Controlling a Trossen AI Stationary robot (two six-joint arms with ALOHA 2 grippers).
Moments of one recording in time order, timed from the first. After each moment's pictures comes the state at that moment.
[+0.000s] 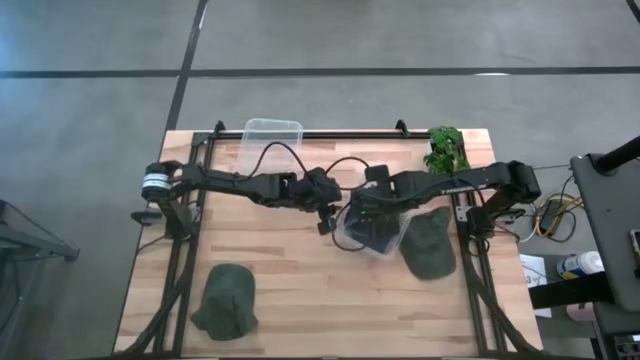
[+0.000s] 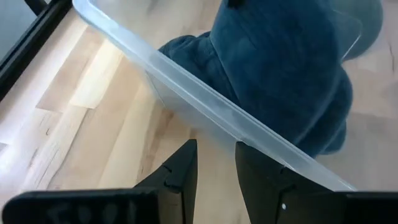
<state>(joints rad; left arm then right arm) 0.05 1.73 1.27 -0.21 -0.13 -0.09 0.06 1.64 1.40 -1.15 0.38 -0.16</state>
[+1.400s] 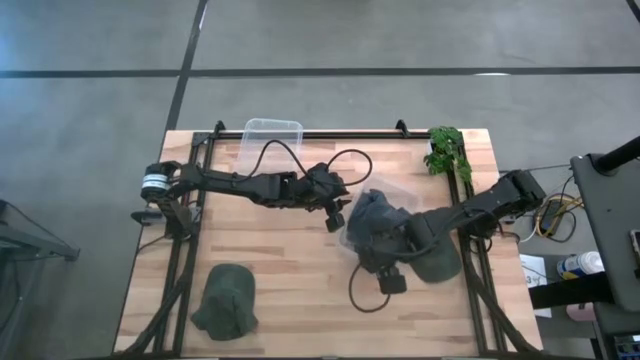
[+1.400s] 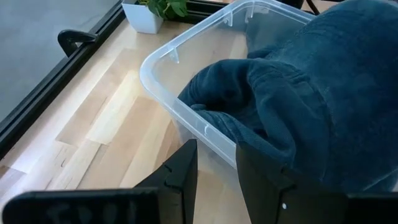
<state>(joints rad) 0.03 1.73 1.32 -0.15 -0.21 -0.13 0.38 1.64 1.42 -1.04 0.07 0.26</state>
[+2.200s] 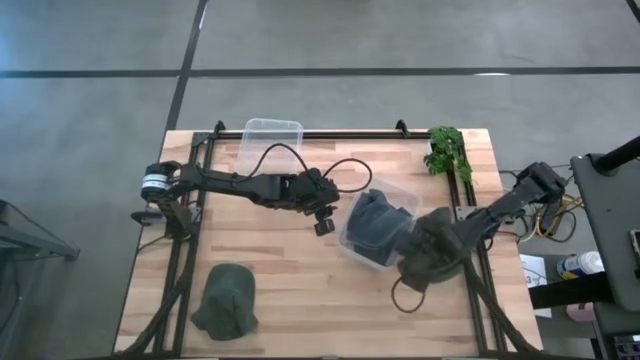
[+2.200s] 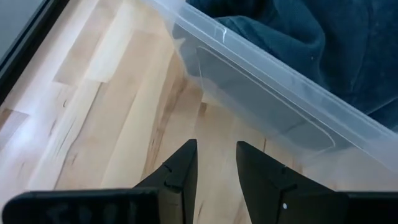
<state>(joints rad) 0.03 1.73 1.32 -0.38 -0.20 -0.13 0.56 1.44 1.14 -1.25 0.16 1.02</state>
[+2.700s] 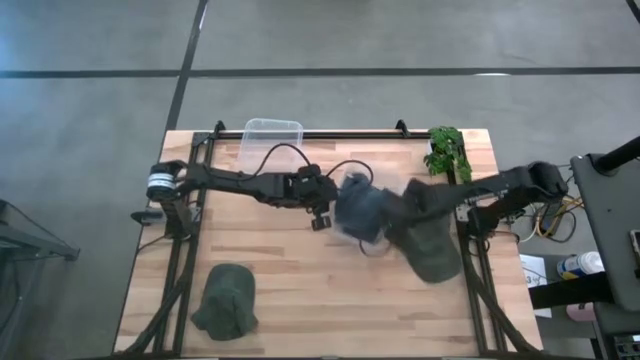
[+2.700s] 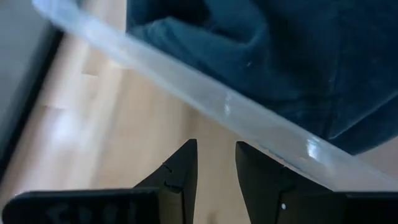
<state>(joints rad) 0.05 1.78 1.31 -0.40 -0.27 0.01 0.09 1.43 1.02 -1.07 0.36 0.60</state>
